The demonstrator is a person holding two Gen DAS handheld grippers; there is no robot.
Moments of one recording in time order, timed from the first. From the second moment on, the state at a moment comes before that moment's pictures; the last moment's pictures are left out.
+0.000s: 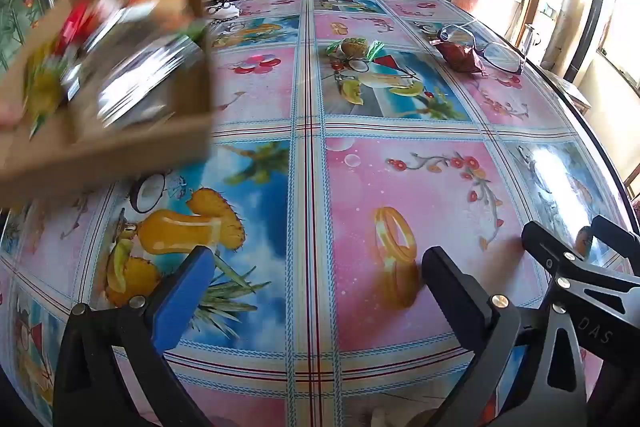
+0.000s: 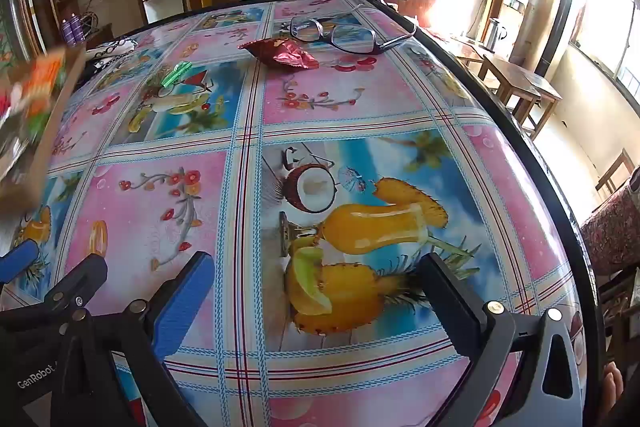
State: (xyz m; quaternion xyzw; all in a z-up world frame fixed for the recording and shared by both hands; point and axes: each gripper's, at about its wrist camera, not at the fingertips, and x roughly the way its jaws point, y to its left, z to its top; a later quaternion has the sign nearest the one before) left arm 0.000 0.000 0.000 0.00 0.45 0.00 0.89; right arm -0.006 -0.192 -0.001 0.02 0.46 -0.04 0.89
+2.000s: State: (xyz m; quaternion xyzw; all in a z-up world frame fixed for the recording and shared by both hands) left arm 0.000 0.000 -0.001 0.00 0.45 0.00 0.89; right arm -0.005 -0.189 -0.002 0.02 0.46 -0.04 0.89
